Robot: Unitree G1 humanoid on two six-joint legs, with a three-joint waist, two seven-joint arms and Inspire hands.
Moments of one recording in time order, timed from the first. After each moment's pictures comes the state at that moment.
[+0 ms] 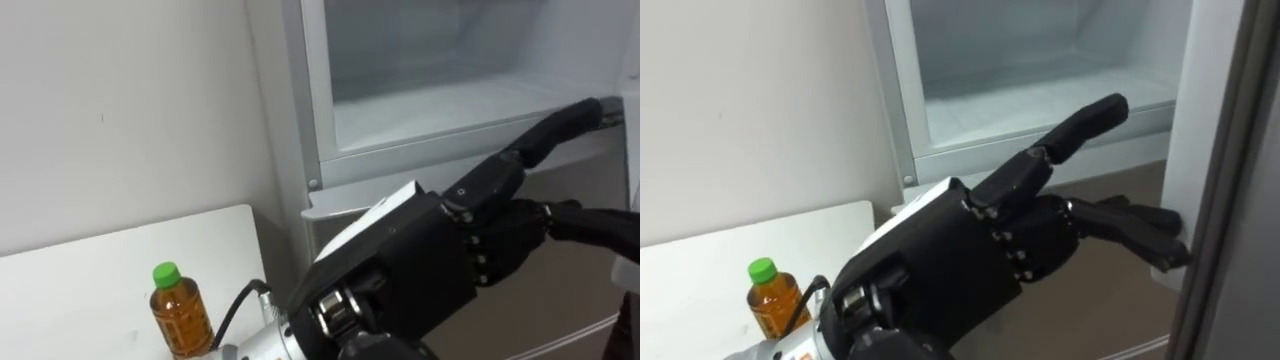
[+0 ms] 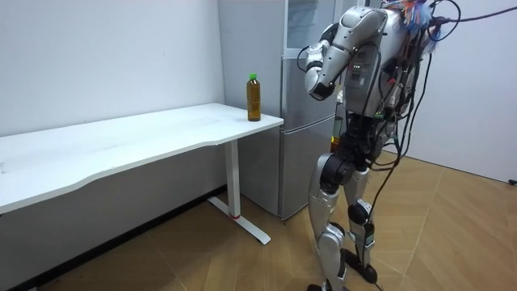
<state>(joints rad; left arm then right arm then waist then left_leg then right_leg) -0.29 0.18 -0.36 -0.45 -0.64 0.12 -0.54 0.05 -0.26 0.06 1.24 0.47 0.04 0.23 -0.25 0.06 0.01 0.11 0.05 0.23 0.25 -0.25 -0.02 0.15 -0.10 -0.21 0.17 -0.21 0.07</state>
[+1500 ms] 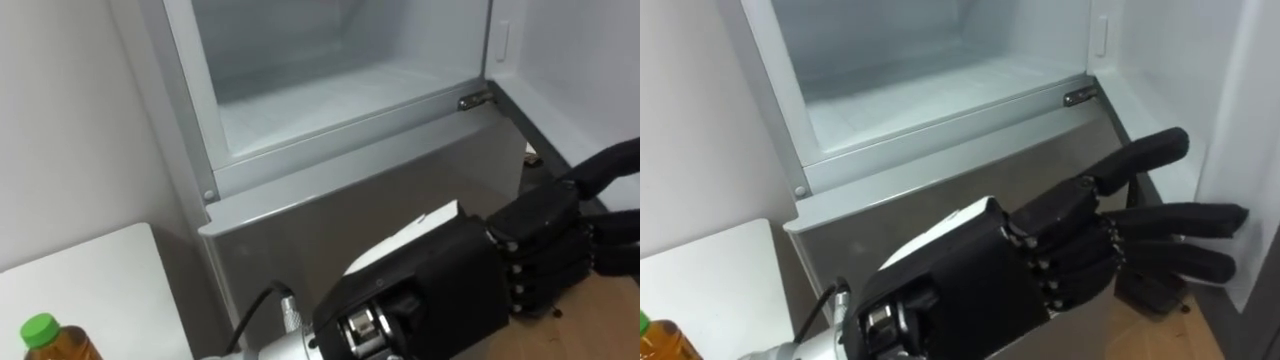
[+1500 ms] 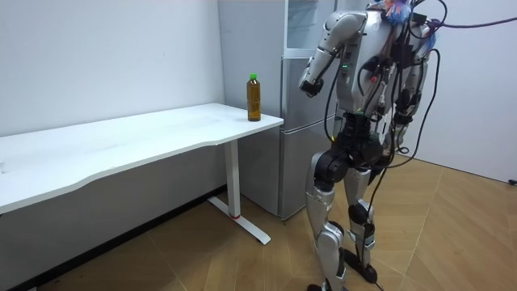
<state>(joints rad) -0.32 0.18 -0.41 -0.45 -0.62 0.15 -0.57 0.03 -0.26 0.00 1.25 0.48 0.04 0.20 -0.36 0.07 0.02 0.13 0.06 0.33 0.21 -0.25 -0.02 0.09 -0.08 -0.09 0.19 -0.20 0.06</state>
